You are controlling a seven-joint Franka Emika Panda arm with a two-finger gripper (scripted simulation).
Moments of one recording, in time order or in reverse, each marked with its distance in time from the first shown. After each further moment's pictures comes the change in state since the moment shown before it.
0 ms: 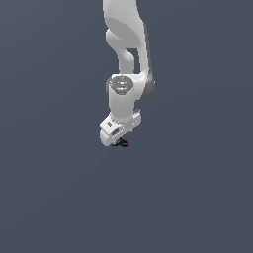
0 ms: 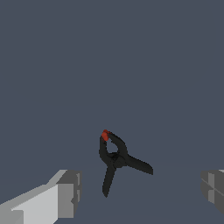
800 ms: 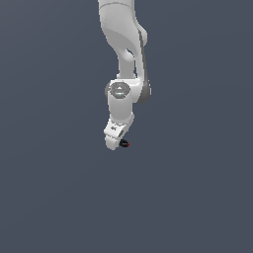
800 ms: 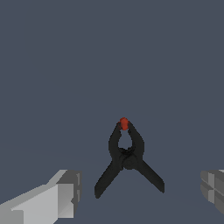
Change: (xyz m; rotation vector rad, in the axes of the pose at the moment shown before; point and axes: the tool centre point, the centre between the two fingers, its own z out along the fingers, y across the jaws) arm -0.016 -0.010 0.034 0.003 0.018 -0.371
